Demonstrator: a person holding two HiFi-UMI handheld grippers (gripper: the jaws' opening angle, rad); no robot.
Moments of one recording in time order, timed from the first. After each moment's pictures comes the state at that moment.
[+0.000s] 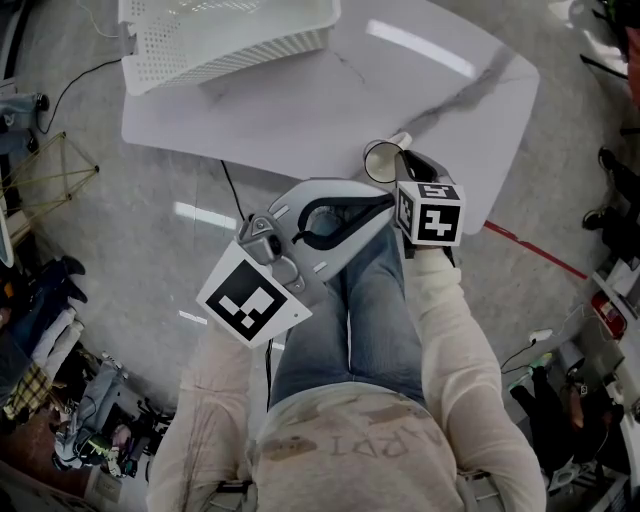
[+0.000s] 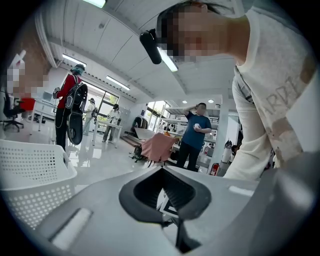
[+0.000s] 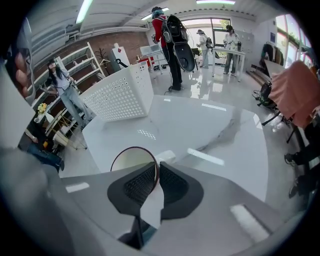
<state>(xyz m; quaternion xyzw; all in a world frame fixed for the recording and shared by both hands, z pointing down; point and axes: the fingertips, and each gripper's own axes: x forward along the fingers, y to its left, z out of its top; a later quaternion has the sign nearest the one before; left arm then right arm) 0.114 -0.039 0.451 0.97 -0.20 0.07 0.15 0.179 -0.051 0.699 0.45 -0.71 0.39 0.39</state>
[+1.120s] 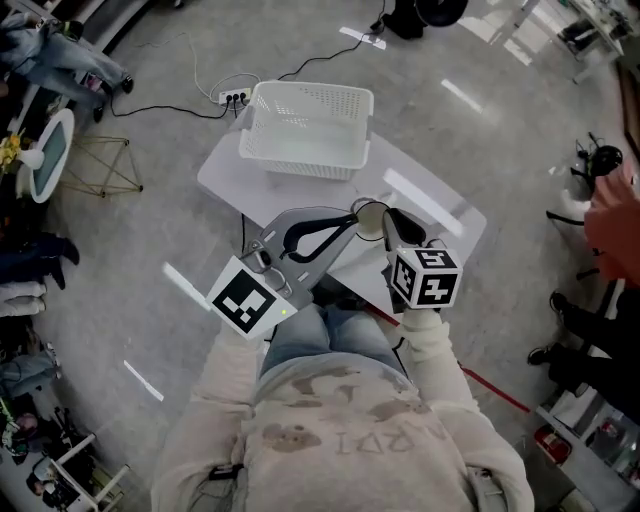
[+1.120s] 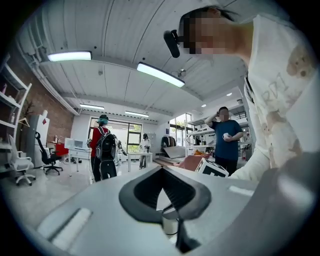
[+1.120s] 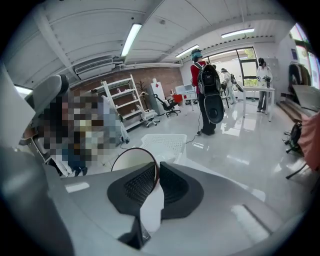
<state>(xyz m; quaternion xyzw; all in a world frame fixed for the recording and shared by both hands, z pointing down) 0.074 -0.081 0.226 0.91 -0.41 0.01 0.01 0.133 -0.137 0.409 0.35 -0.86 0.26 0.25</state>
